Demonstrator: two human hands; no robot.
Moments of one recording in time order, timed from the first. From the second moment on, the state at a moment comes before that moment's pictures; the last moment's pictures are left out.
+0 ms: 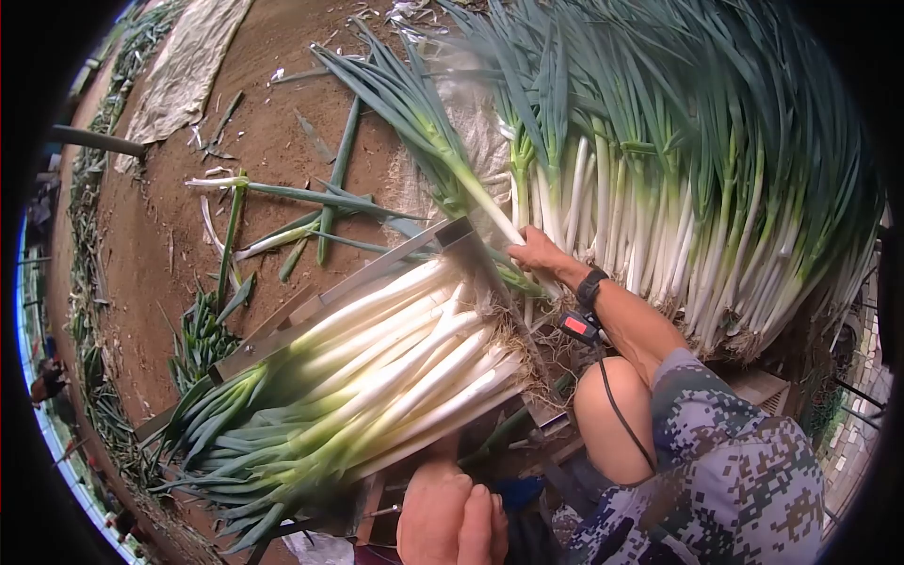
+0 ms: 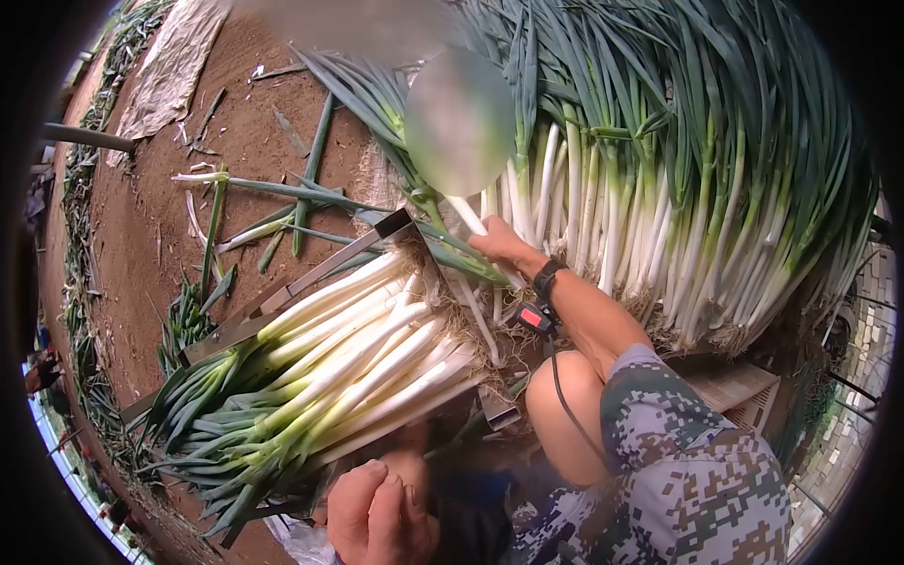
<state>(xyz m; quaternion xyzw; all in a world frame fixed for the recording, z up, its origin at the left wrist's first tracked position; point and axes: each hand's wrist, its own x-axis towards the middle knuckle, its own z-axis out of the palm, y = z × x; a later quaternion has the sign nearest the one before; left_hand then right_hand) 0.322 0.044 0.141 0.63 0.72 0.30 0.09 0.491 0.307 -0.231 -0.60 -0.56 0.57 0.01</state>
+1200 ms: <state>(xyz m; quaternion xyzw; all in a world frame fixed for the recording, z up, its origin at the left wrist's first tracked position) 0.144 -0.078 0.034 0.48 0.86 0.15 -0.05 0.361 0.185 -0.023 -0.08 -0.95 0.29 0.01</state>
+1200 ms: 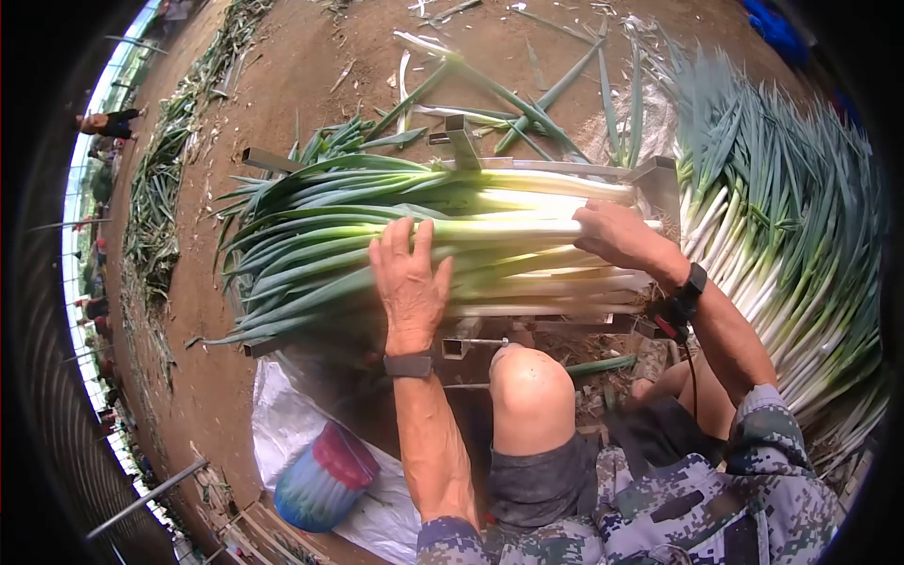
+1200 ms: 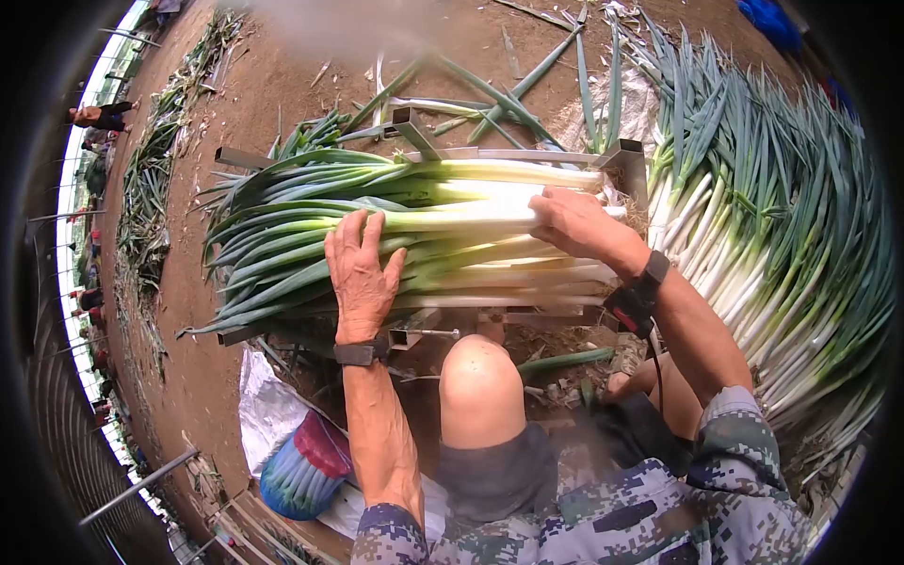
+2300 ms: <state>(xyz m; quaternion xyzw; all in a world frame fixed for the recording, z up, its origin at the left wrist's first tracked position) 0.054 0.004 0.067 0.51 0.86 0.00 0.06 0.336 0.234 -0.050 -0.28 -0.88 0.37 0.08</state>
